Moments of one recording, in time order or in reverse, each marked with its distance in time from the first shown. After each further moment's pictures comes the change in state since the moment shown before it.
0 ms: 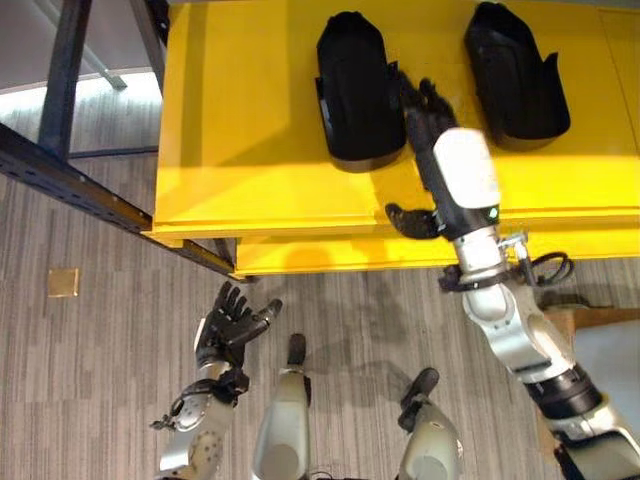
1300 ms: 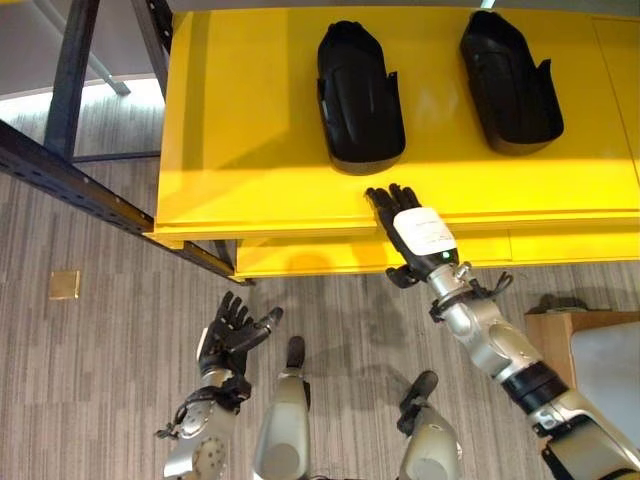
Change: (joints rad) left arm 0.007 -0.018 -0.002 0.038 0.001 -0.004 -0.011; right arm -0.152 0.061 0.166 0.516 -0.184 0.021 -0.003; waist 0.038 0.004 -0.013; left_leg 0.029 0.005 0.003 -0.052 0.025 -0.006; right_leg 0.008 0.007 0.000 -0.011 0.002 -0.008
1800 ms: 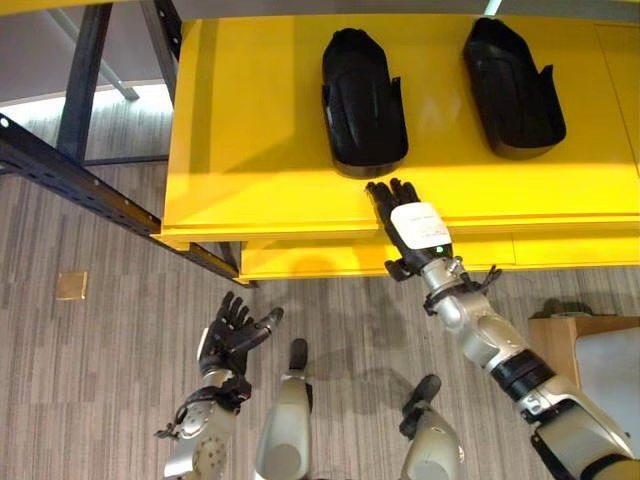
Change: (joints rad) left arm 0.002 0.000 0.001 0.000 -0.003 -0.002 -0.019; right arm -0.045 0.009 0.031 0.050 0.001 0.022 -0.001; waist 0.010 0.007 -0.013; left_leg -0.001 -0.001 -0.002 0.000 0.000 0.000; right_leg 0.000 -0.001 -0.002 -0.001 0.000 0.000
